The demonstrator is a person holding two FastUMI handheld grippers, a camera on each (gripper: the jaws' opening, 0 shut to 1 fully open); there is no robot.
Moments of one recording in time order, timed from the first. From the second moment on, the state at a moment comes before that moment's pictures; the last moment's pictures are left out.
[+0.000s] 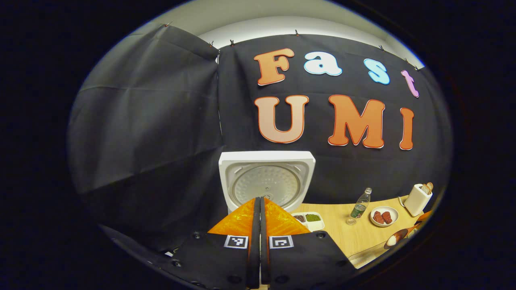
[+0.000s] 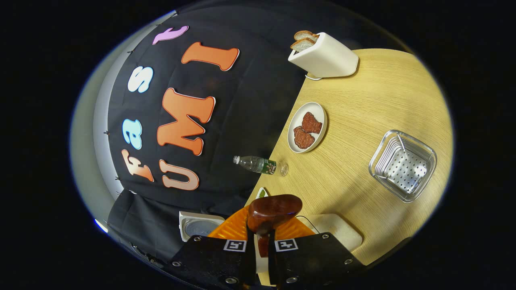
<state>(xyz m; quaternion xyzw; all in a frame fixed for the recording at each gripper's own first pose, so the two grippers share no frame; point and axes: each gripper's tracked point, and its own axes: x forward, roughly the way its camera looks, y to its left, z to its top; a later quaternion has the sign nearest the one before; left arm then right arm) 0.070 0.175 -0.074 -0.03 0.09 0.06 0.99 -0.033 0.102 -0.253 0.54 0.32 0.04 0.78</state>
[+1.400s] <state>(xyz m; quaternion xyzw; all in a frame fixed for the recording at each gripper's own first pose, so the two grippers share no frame) -0.021 0.315 -0.085 -0.02 0.07 0.13 0.99 0.047 0.337 -0.160 0.52 0.32 0.15 0.78</state>
